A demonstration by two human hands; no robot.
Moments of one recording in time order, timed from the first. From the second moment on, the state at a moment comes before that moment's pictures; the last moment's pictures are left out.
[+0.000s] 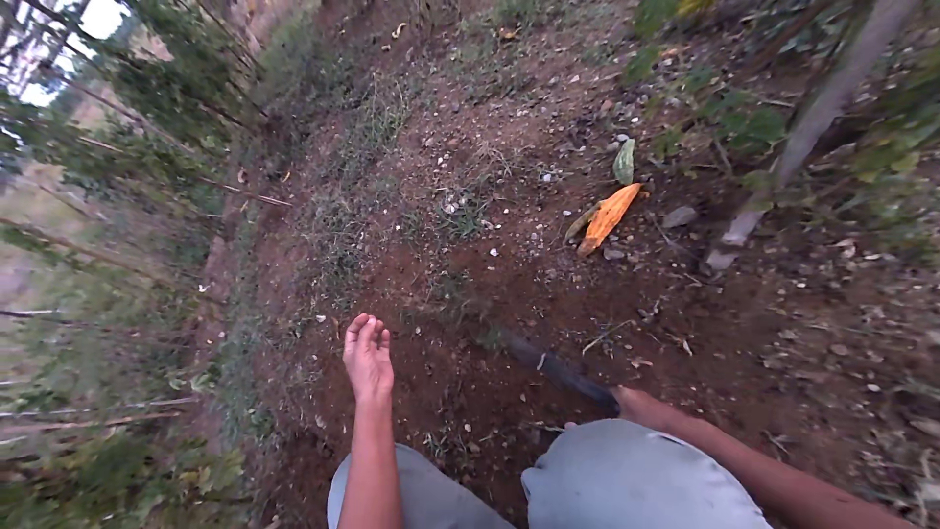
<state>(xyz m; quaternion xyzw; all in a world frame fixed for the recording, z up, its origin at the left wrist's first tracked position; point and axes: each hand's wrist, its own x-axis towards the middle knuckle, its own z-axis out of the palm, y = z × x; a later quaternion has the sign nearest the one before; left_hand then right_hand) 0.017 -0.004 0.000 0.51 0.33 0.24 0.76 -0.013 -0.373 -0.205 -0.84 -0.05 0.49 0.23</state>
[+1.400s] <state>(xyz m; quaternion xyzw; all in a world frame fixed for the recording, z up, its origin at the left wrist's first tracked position) 0.005 0.004 0.011 0.51 0.33 0.25 0.76 0.059 -0.386 -0.141 -0.84 0.12 0.31 0.44</state>
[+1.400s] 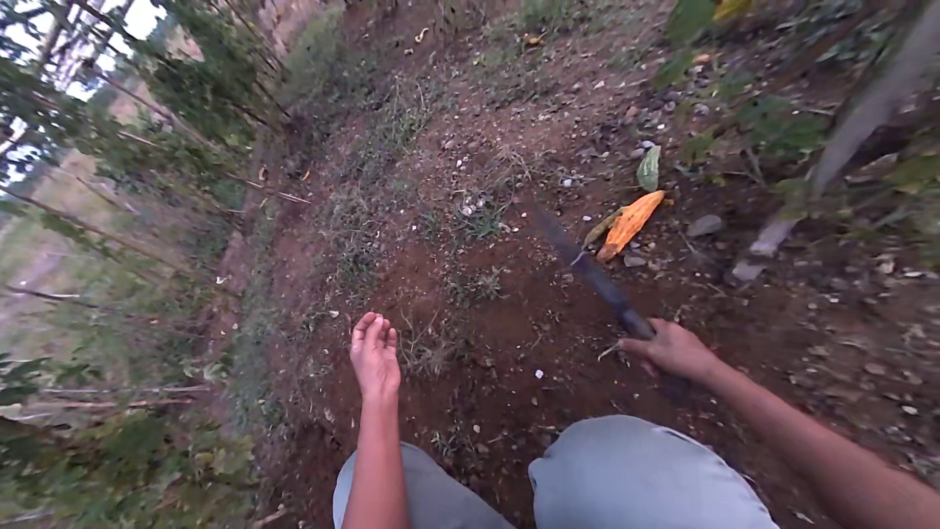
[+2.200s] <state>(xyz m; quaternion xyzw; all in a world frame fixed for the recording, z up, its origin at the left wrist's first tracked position) 0.008 -0.005 0.012 0.50 0.32 0.26 0.76 0.022 -0.301 -0.199 -0.82 0.03 0.45 0.36</state>
